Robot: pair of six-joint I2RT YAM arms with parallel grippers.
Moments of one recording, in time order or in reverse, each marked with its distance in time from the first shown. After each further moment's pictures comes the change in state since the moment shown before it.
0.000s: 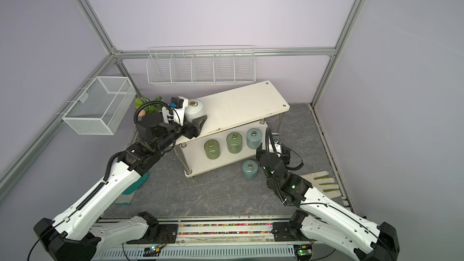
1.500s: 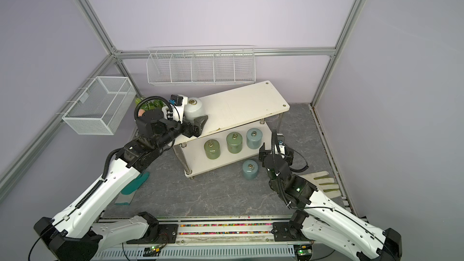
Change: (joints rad) left arm 0.013 0.025 0.057 -0.082 0.001 -0.046; right arm 0.000 -0.060 0.000 -0.027 0.003 0.016
